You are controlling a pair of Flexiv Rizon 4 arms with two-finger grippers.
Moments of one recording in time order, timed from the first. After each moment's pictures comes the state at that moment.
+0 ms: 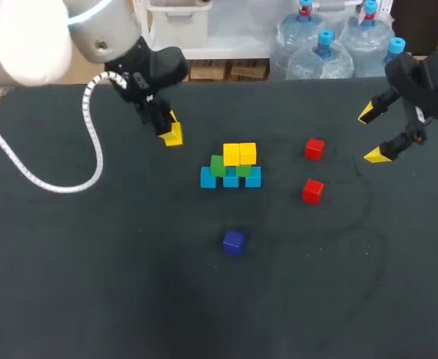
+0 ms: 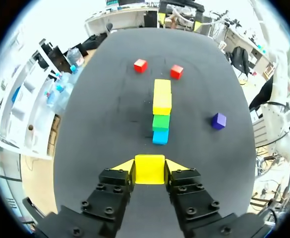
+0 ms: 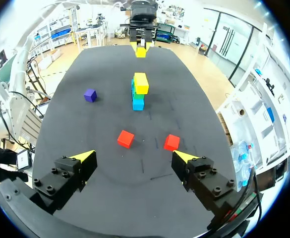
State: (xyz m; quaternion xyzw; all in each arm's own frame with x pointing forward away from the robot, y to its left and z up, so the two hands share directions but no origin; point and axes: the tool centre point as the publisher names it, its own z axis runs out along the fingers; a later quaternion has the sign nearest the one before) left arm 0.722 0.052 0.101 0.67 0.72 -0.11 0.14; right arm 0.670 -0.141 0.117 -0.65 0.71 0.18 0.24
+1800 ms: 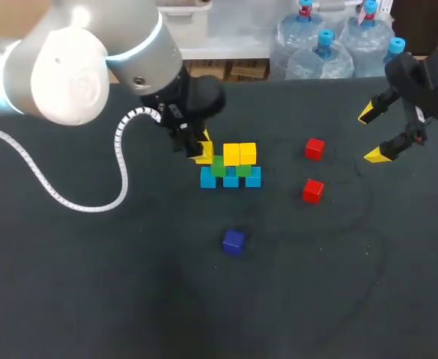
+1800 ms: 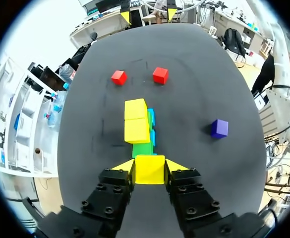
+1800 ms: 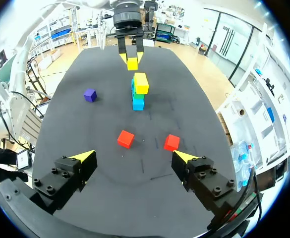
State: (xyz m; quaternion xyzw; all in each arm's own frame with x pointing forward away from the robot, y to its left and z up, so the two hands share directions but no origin) left arm 0.695 -0.003 0.082 0.73 0.66 -0.07 0.16; right arm 0.670 -0.141 0.117 -0.65 0.71 0.18 0.24
